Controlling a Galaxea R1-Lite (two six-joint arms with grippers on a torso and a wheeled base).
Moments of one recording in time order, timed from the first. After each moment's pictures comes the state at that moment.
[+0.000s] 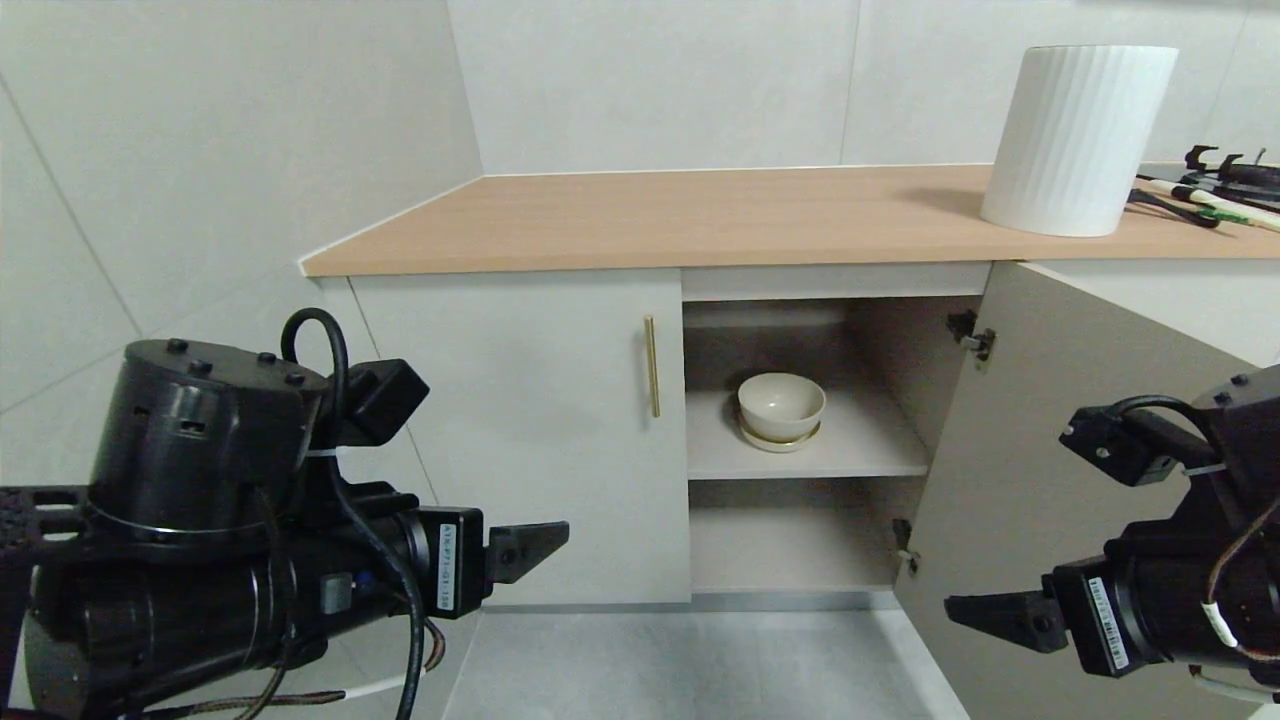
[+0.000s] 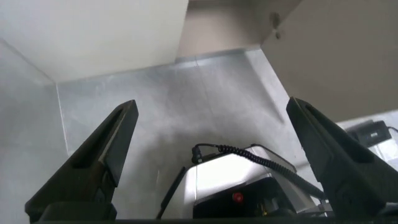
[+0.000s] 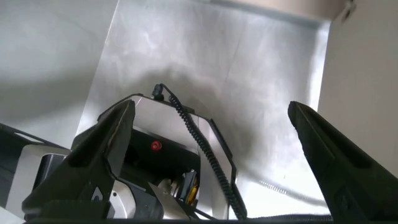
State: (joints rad) left arm -0.62 1.40 -0.76 -0.03 0.14 -0.40; right arm 0.57 1.33 -0.76 0.21 -0.02 0.29
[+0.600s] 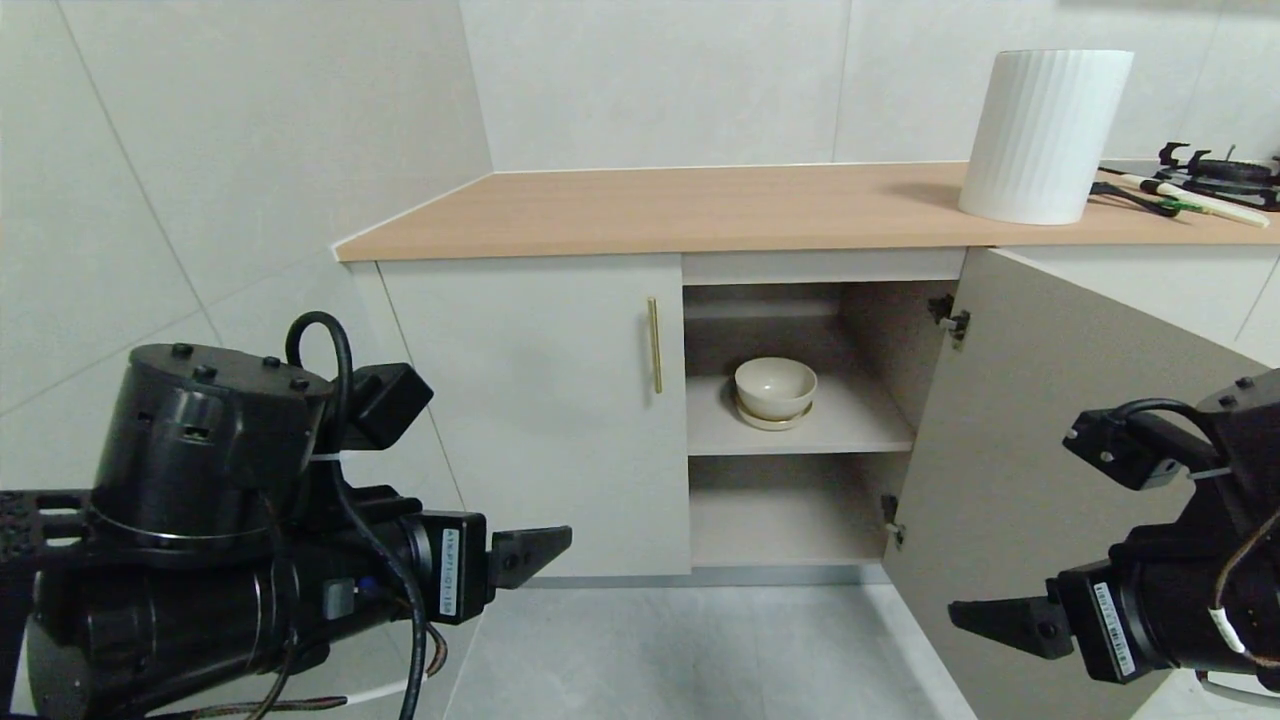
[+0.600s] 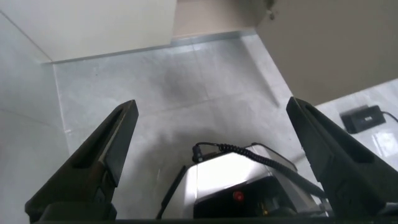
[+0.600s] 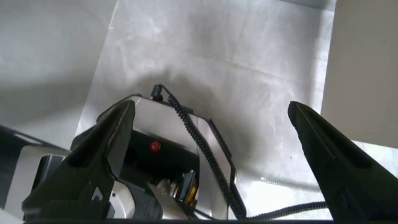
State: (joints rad) left arm -0.63 1.40 -0.76 -0.03 0.14 -0.40; right arm 0.57 1.32 -0.76 0.22 -0.02 0.29
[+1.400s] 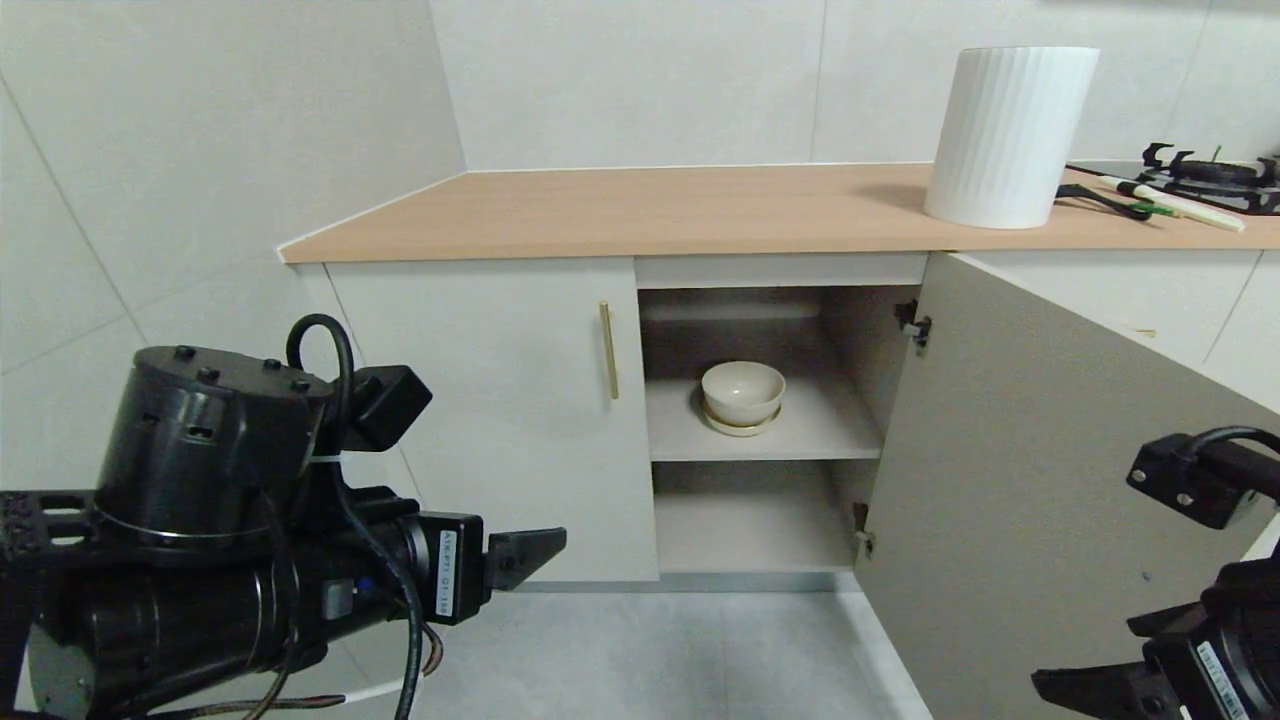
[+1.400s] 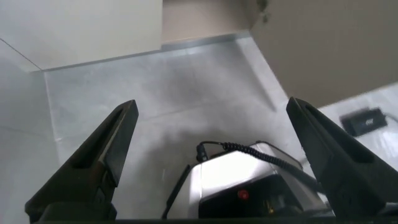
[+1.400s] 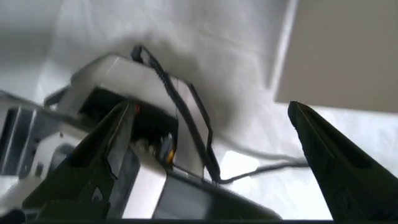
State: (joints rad) left arm -0.62 1.40 -0.75 -0.03 0.14 -0.38; right arm 0.56 1.22 -0.83 0.52 -0.04 0.19
